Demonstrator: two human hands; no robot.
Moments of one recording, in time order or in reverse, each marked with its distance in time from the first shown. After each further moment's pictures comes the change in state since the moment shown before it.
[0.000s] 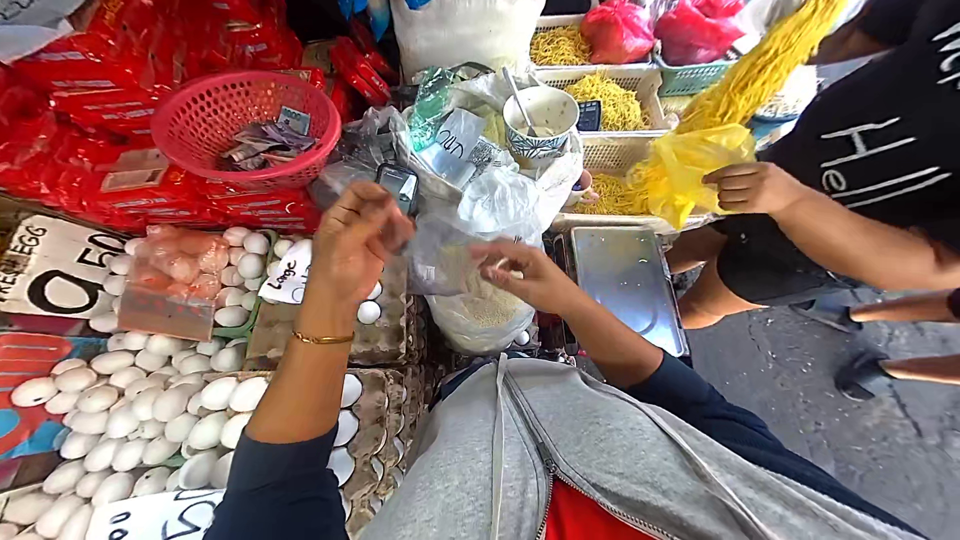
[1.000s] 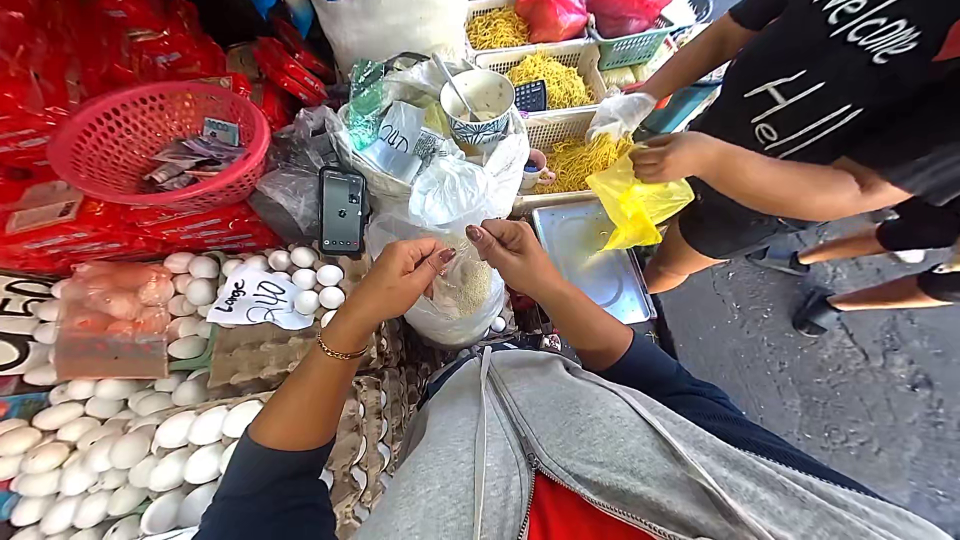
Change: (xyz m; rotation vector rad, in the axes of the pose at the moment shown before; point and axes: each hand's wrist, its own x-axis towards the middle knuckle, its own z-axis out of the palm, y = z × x) left_hand -0.010 -0.036 0.067 0.652 -0.475 -0.071; right_hand -0.017 0.002 -0.014 -0.007 0.389 -0.125
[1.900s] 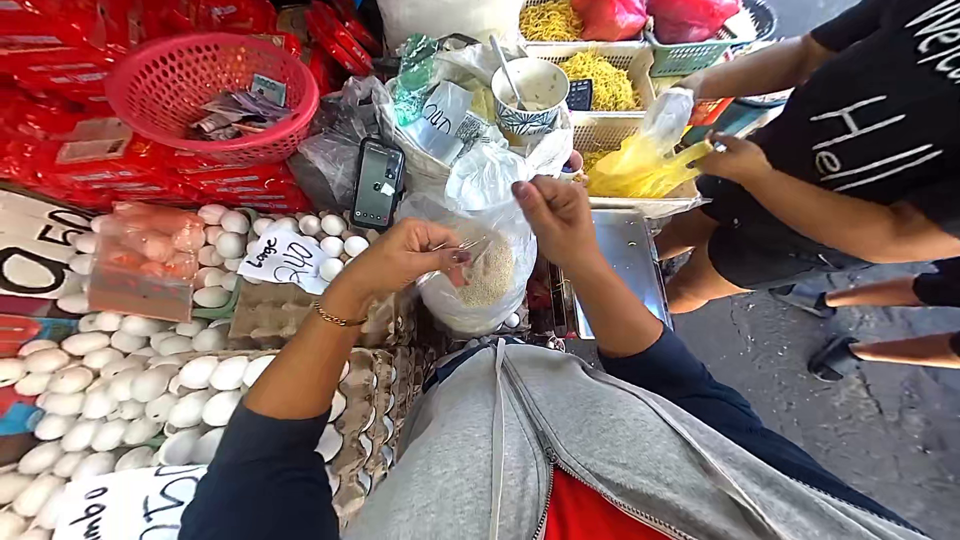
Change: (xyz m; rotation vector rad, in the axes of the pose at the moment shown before) left_hand -0.017 -0.016 -0.032 -0.265 -0.169 0.057; right_hand 0.032 -0.014 -0.002 -0.111 0.051 -0.169
